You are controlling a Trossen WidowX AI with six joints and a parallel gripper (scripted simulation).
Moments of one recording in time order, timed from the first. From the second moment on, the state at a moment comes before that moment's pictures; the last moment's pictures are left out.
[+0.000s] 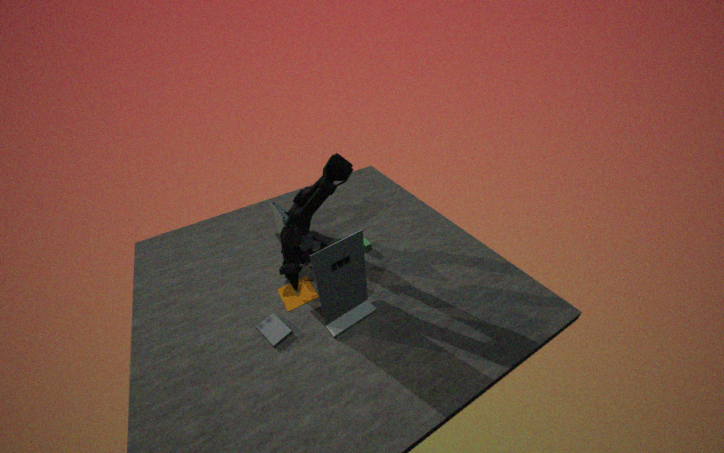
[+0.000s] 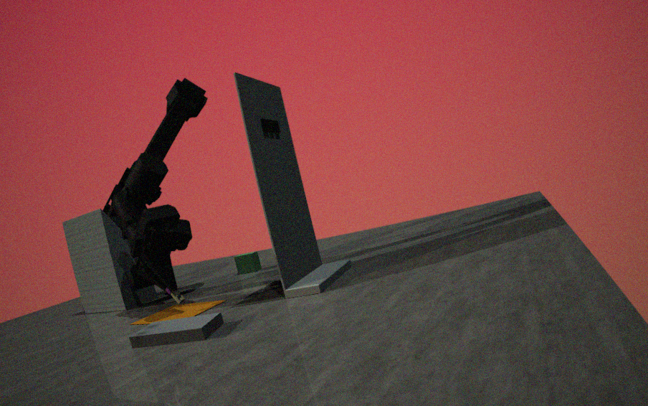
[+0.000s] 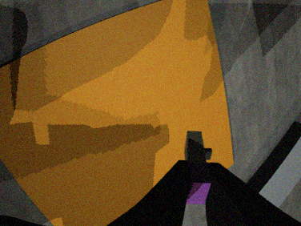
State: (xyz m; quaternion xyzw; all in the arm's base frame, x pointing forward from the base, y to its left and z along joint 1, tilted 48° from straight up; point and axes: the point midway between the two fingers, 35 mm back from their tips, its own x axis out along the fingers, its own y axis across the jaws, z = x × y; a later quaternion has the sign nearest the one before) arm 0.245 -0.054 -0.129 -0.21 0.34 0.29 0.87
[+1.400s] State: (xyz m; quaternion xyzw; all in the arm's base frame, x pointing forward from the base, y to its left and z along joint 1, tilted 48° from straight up) arm 0.246 -0.040 -0.138 -0.21 0.34 0.29 0.87
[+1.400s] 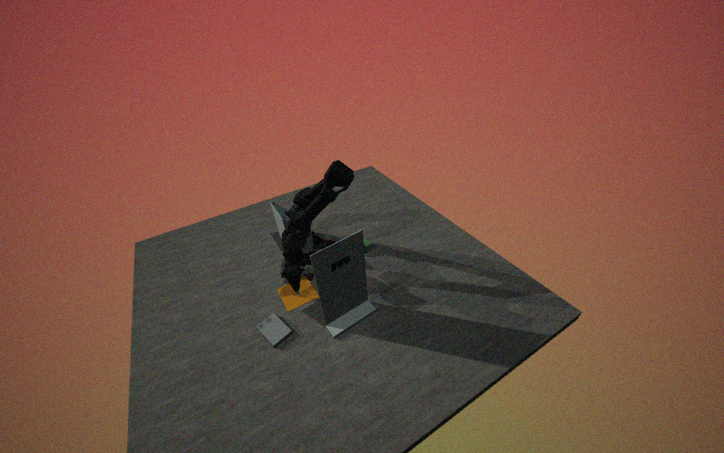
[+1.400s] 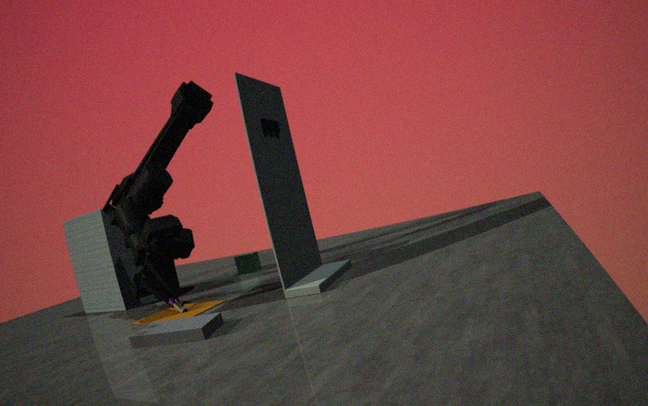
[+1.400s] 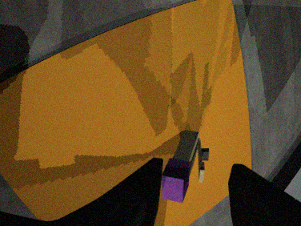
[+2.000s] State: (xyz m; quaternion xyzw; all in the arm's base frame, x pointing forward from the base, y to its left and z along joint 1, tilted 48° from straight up) arm 0.238 -0.048 -0.130 -0.21 0.35 0.29 0.87
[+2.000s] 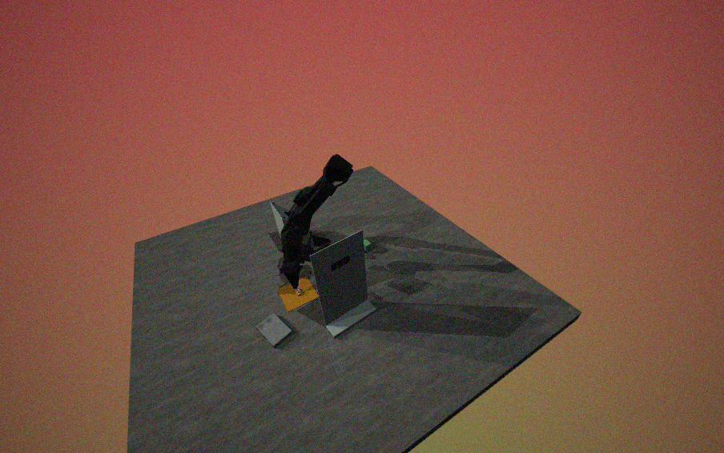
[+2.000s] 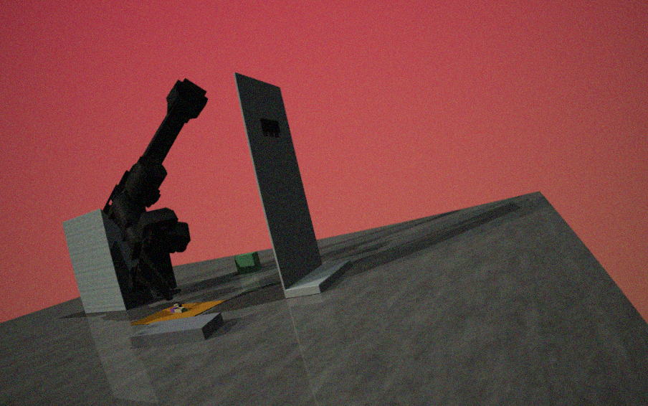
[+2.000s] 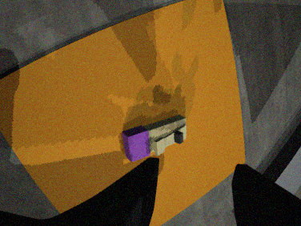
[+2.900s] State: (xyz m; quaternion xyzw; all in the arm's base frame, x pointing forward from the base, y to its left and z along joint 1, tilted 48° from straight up) arm 0.227 -0.061 -0.115 -0.20 0.35 0.29 0.87
